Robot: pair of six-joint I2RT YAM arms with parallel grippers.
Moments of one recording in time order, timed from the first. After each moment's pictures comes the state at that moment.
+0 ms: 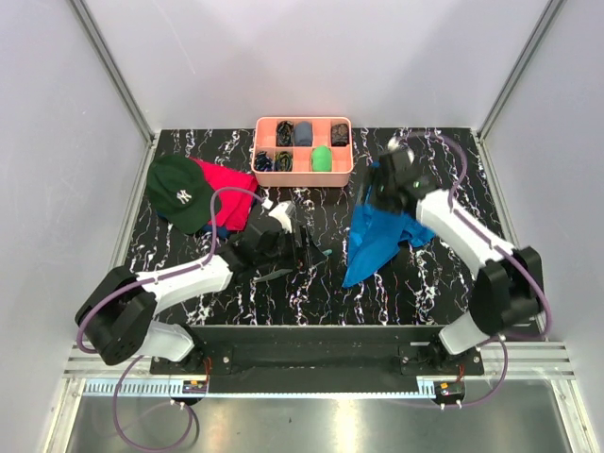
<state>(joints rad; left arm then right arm) -0.76 1.35 0.67 0.11 0.16 -0.76 0.43 1.51 1.19 -0.55 0.08 0.61</state>
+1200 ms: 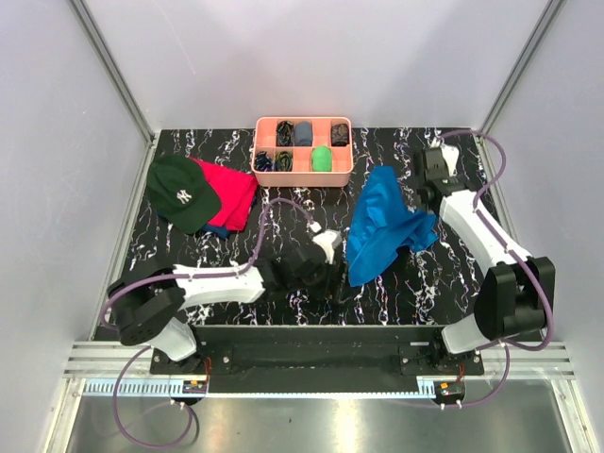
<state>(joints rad) -1.05 1.50 0.75 0.07 0.05 -0.71 0.20 1.52 1.26 -0.65 0.46 0.38</state>
